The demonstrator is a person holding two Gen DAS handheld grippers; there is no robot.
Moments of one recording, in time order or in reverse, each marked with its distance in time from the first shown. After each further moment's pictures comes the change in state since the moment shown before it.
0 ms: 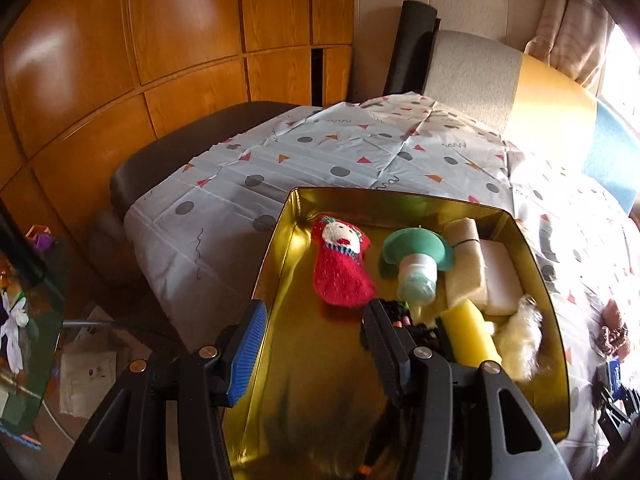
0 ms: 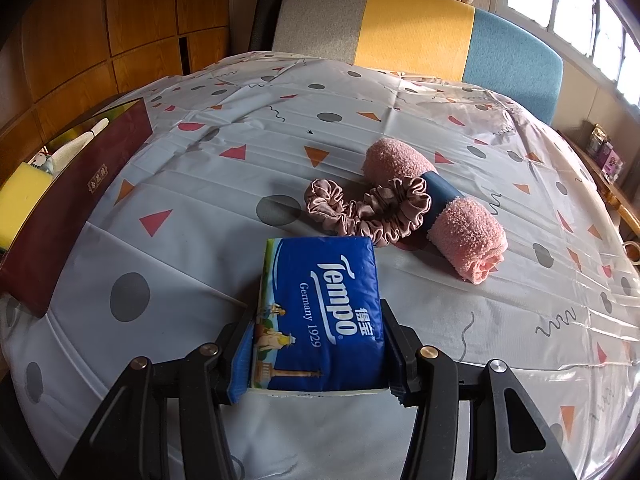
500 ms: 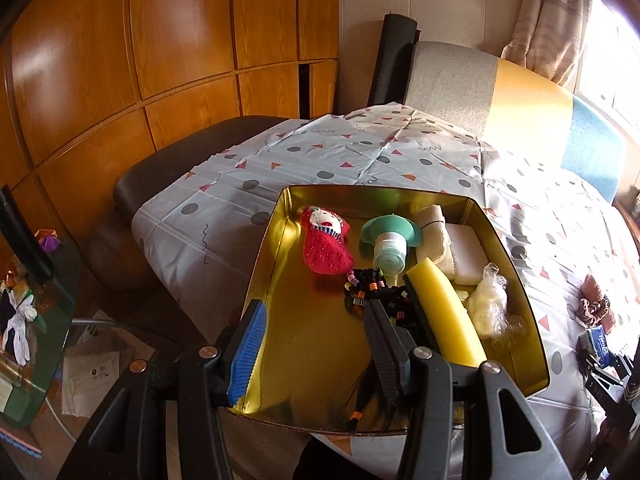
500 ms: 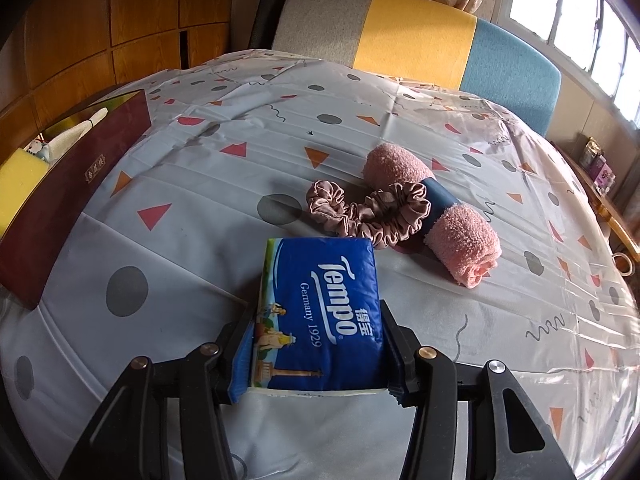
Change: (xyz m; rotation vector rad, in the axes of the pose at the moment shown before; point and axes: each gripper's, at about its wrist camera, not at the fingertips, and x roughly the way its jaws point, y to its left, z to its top) left arm -0.046 0.000 -0.026 0.033 -0.050 -0.031; right arm -0.002 0.009 -0.001 -0.037 -0.004 -0.053
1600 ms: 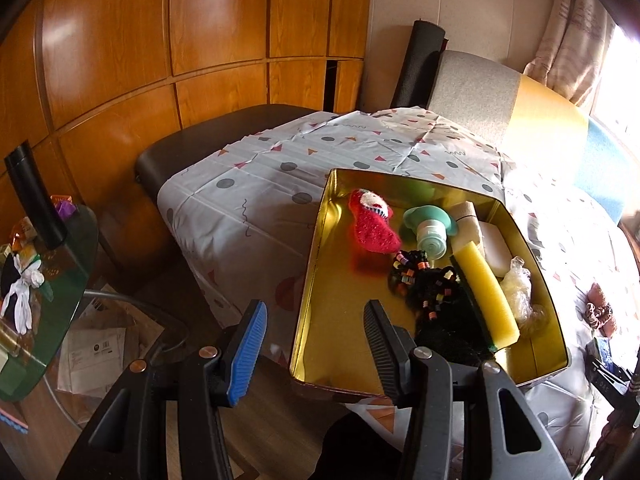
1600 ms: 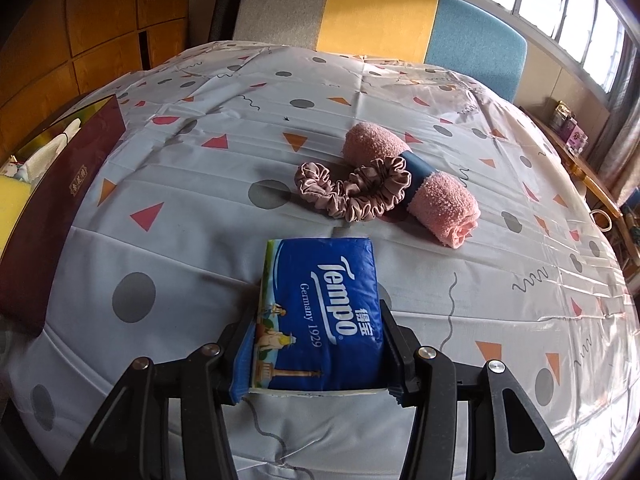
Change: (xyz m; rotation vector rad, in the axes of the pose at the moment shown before) left arm -0.005 0.053 -0.024 -0.088 0.018 0.008; right arm -0.012 0.011 -0.003 0.120 0.076 -0.086
